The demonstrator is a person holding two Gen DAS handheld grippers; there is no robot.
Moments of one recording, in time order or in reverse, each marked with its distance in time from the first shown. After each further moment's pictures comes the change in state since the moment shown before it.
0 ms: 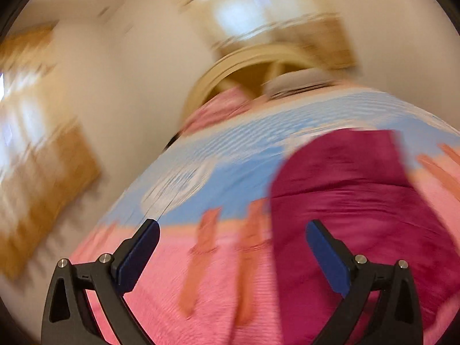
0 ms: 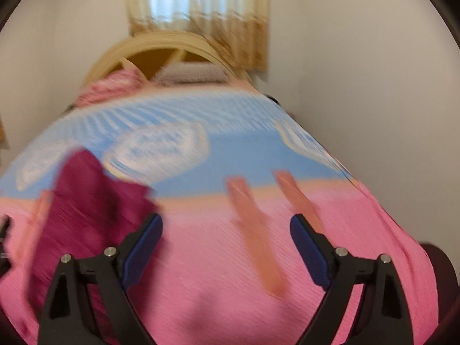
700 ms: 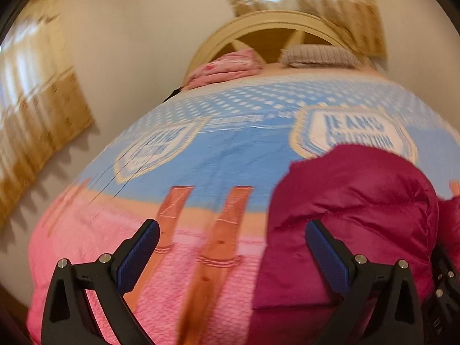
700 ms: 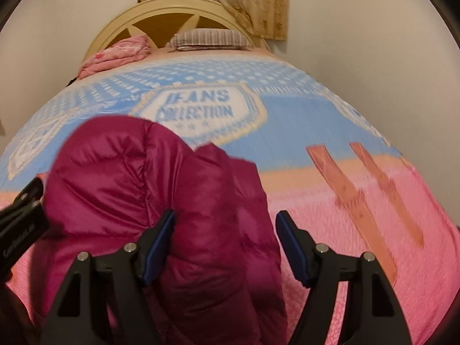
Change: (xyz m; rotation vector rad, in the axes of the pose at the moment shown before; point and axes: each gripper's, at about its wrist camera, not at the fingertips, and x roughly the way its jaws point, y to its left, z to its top) left arm 0.110 -0.060 0.012 -0.082 0.161 -0.030; right arm 0.115 0.097 -0.049 0.018 0.172 -0.017
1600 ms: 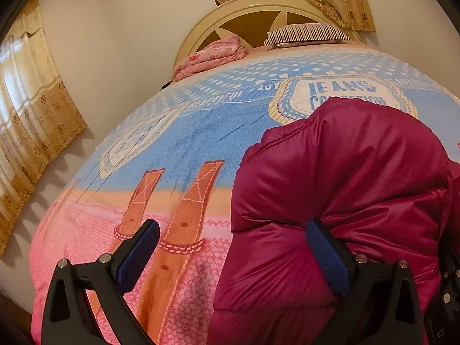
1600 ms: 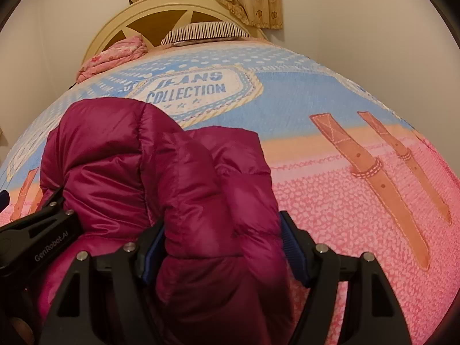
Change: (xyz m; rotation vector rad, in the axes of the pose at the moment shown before) left arm 0.036 -0.036 -0.025 0.059 0.056 0.008; right arm 0.033 -0.012 -0.024 0.054 0.016 0.051
